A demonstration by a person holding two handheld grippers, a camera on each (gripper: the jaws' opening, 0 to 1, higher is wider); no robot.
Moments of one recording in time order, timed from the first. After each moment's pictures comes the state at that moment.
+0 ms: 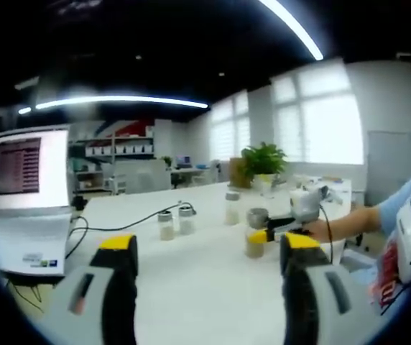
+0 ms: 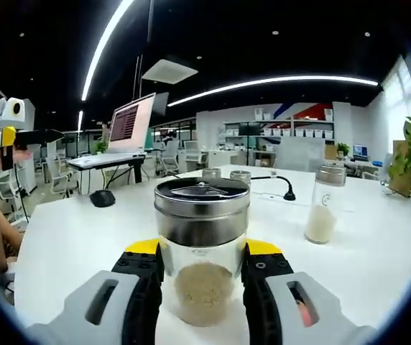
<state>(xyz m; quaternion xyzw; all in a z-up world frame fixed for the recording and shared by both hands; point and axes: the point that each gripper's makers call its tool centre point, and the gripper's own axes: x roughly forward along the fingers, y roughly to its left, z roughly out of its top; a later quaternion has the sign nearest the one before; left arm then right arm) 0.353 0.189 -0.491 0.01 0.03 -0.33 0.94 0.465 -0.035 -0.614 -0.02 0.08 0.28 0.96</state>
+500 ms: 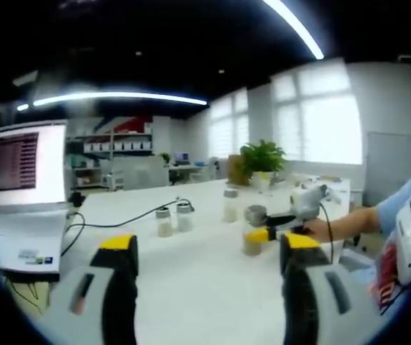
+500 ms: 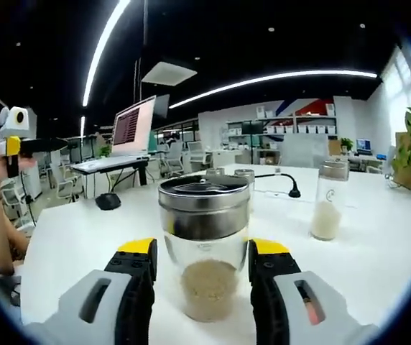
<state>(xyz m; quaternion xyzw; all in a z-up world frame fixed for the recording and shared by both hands) 0.357 0.187 -0.497 0.01 0.04 -0.34 0.94 0.459 -0.035 -0.607 -0.02 0.08 0.32 0.95</state>
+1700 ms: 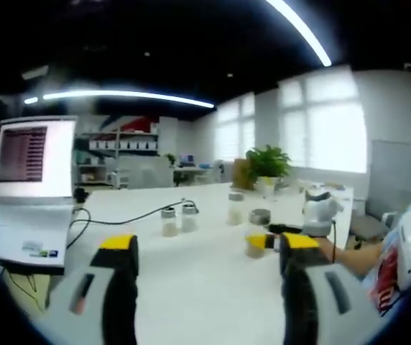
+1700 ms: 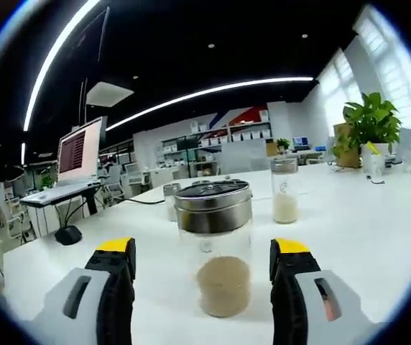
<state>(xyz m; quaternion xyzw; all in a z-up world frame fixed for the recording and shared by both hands) 0.358 0.200 -0.496 -0.01 0.04 -0.32 0.95 0.451 -0.040 -0.605 0.05 0.06 0.07 0.99</state>
